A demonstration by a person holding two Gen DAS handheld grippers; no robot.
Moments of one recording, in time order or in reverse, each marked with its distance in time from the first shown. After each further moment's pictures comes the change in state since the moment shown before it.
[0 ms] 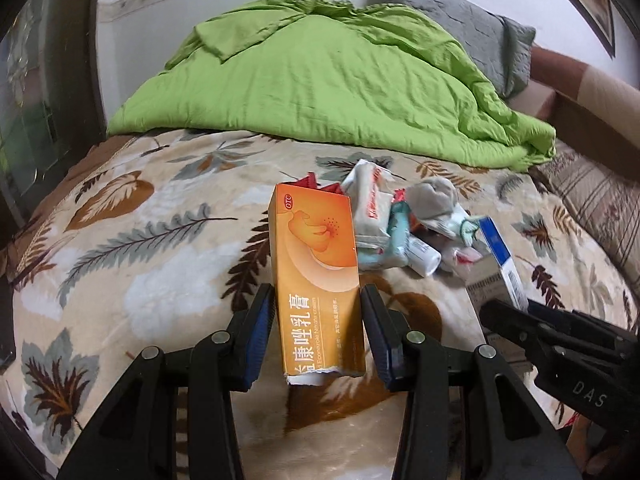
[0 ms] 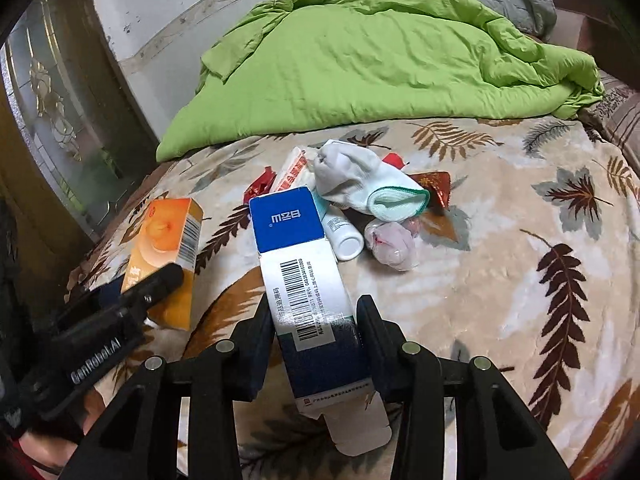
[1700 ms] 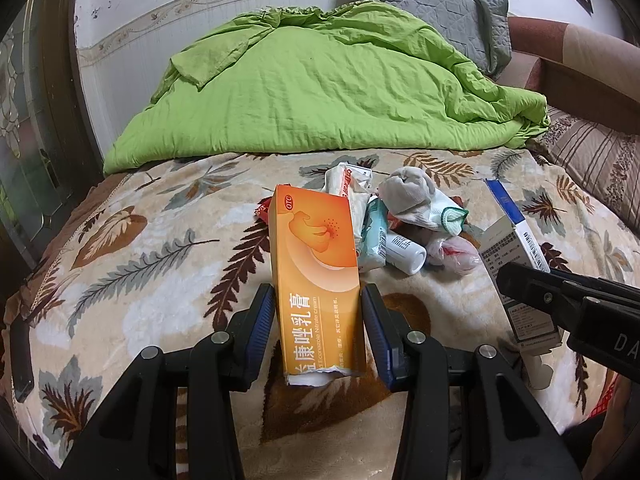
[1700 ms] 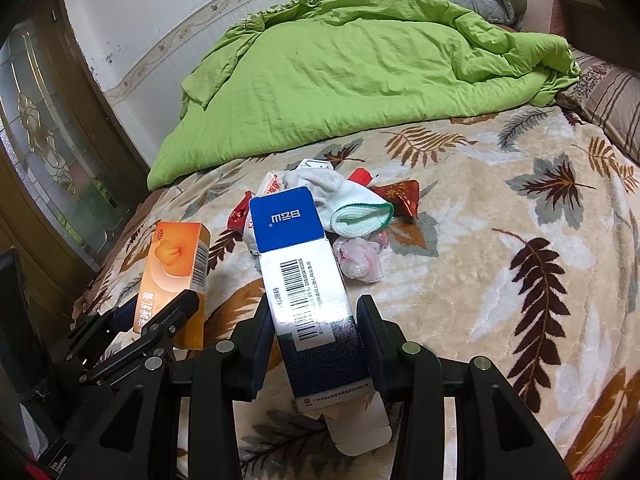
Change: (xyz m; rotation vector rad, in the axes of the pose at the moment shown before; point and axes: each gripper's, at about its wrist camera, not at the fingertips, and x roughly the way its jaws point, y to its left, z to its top) left arm 0.002 -0.039 -0.005 0.122 -0.035 0.063; right arm -0.018 -0.033 0.003 0.079 -0.045 0.004
